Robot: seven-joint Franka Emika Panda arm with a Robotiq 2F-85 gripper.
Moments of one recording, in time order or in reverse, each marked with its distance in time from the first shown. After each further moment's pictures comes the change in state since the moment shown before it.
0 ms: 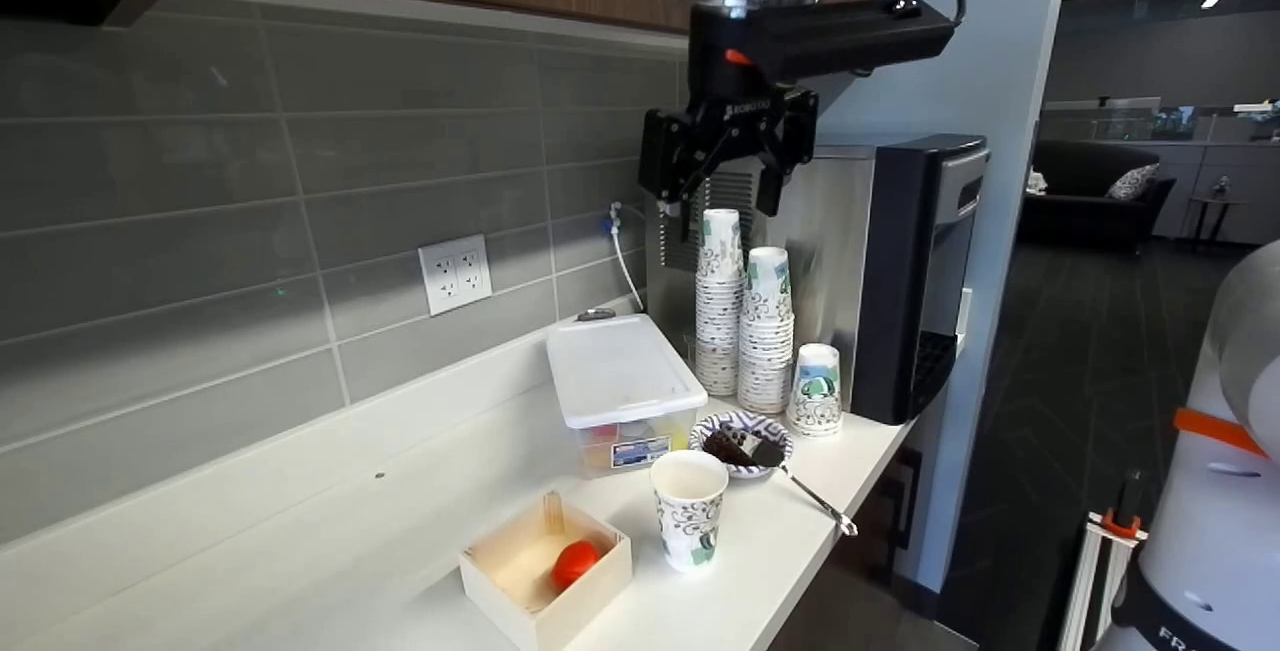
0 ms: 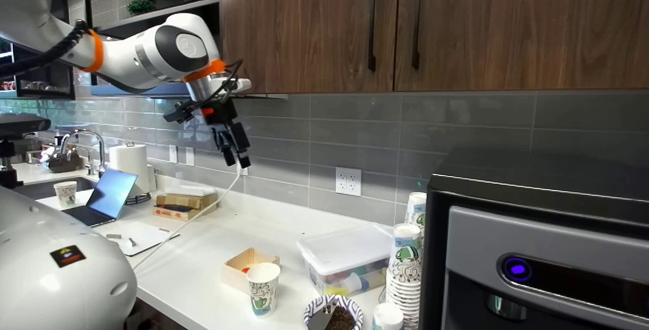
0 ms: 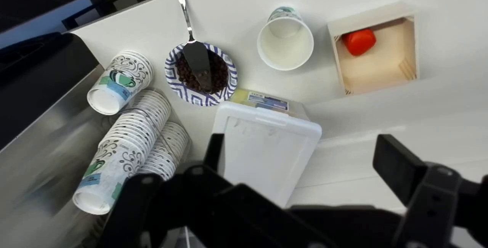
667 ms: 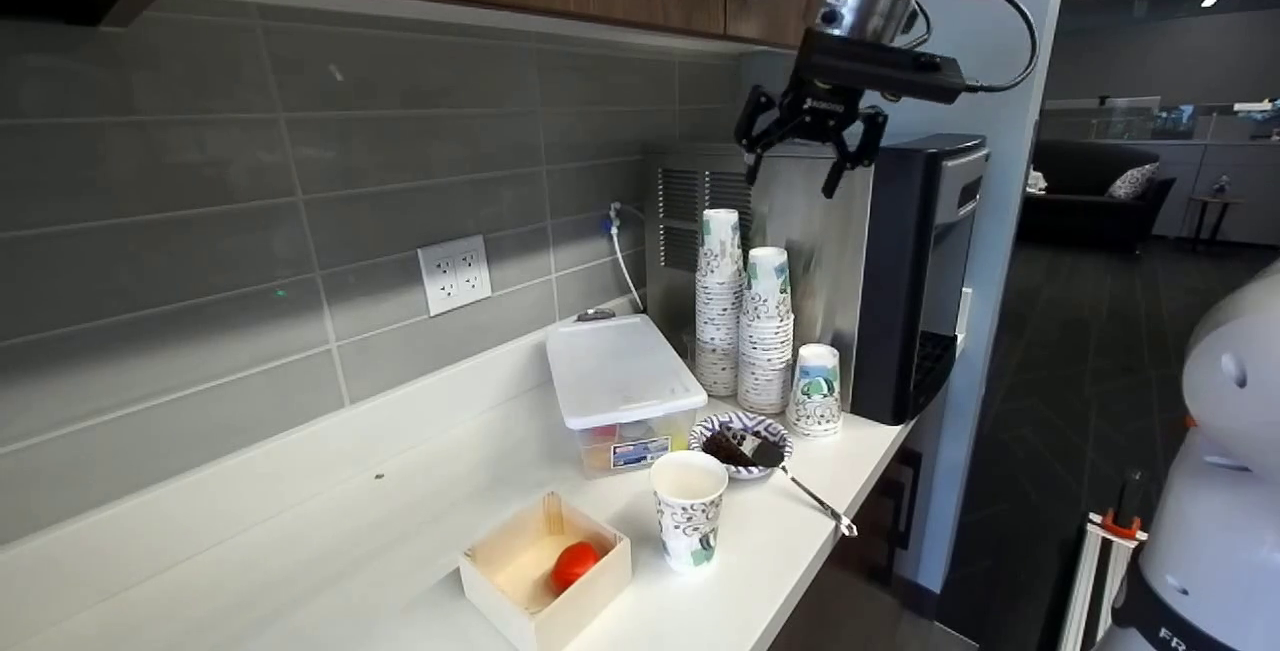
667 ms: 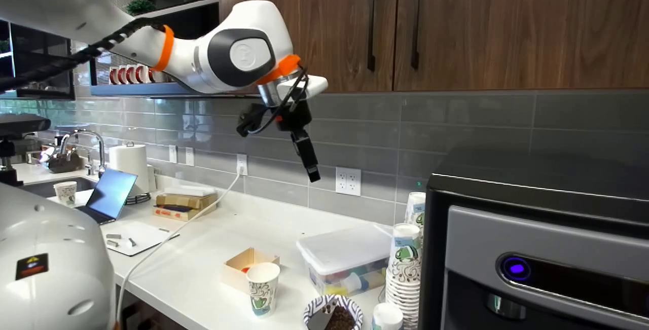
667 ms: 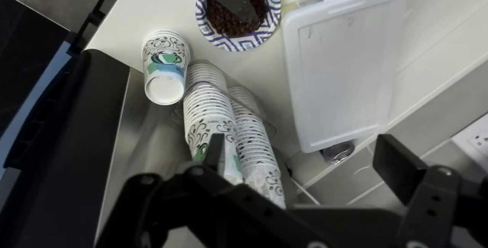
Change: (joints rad) arm -0.231 -0.015 -0.304 -0.123 0.003 0.288 0.024
